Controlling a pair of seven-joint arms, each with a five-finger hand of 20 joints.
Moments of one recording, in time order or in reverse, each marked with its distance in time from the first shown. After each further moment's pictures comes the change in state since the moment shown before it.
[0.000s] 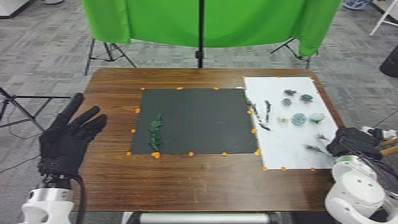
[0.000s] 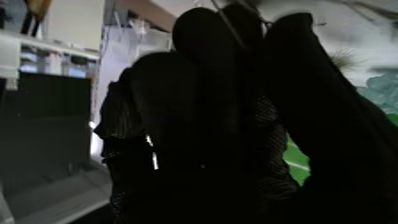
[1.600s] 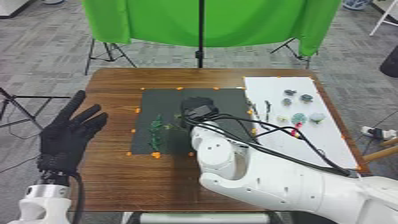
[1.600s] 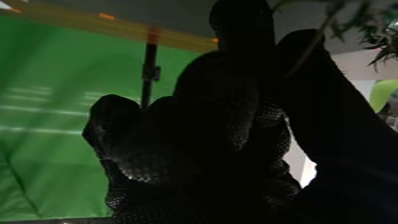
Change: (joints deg) left arm -0.6 0.0 -1.3 -1.1 1.1 0.5 -3.7; right arm 56.6 -35.4 -55.9 13.7 2.5 -14.3 -7.5
